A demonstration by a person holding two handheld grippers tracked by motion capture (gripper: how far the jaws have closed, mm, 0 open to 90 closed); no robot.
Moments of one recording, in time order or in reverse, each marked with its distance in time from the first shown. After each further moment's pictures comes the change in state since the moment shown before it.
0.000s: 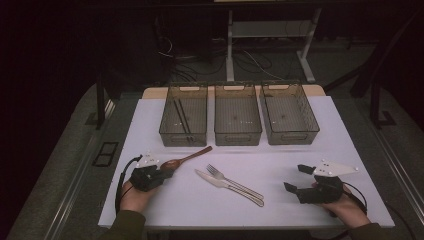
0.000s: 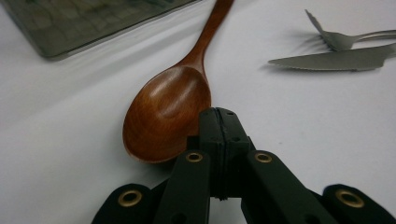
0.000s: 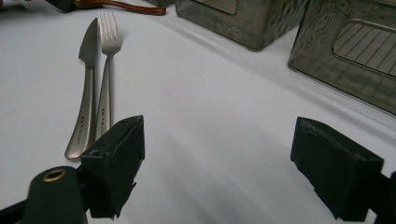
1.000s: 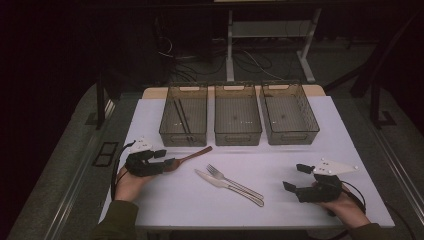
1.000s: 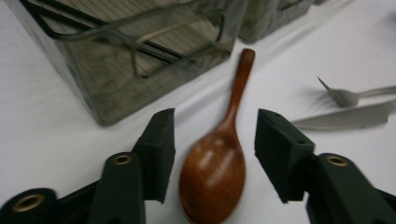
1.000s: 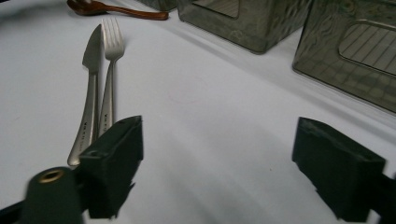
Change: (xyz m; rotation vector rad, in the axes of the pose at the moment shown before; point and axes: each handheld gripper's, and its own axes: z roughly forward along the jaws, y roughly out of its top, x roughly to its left) left arm 0.027 0.031 -0.008 -0.113 -0.008 -0.001; right arm -0.002 0.000 0.004 -0.016 0.021 0.016
